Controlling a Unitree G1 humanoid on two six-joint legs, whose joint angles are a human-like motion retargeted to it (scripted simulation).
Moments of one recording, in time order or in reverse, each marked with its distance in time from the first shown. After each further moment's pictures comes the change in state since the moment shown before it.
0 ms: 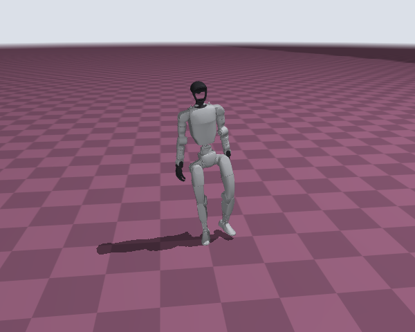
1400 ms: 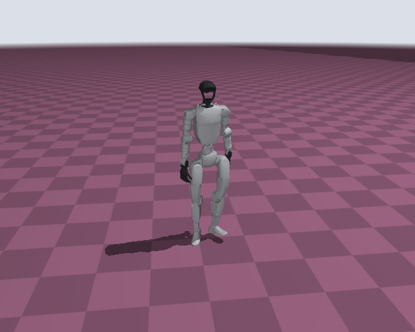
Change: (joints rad) left arm 0.043 0.043 0.004 -0.028 0.022 -0.012 -0.062; right arm -0.075 0.047 0.132 -0.130 -0.054 -0.042 0.018; waist 0.022 -0.005 -0.012; left_leg 0.140 -0.085 0.154 -0.424 -0.227 0.026; right_leg -0.034 -0.040 -0.076 0.023 0.110 0.034
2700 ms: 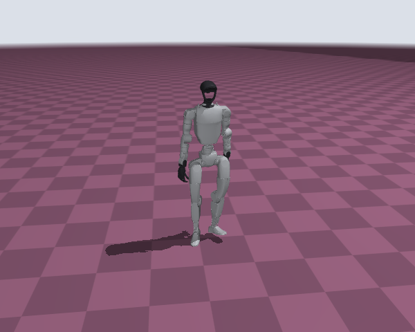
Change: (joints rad) left arm -0.014 -0.036 0.054 0.073 -0.069 -0.001 0.079; right arm -0.015 -0.026 -0.067 0.005 0.013 0.017 -0.026; waist 0.055 -0.001 0.006; left_leg 0.008 0.011 0.058 -0.004 -0.018 -0.002; right_leg -0.065 0.006 0.119 0.028 0.017 -0.034
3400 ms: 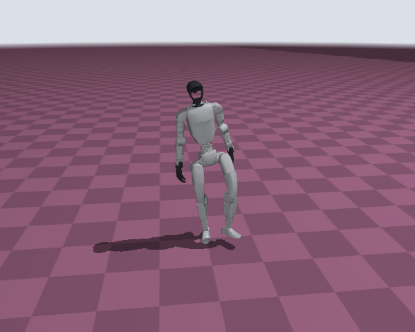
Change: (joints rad) left arm 0.003 0.026 -0.031 -0.090 0.074 -0.014 -0.074; right arm 0.080 -0.066 -0.085 0.072 0.069 0.011 0.011; waist -0.040 0.034 0.025; left_leg -0.276 0.078 0.048 0.412 0.107 0.048; right_leg 0.117 -0.015 0.031 0.032 -0.128 0.007
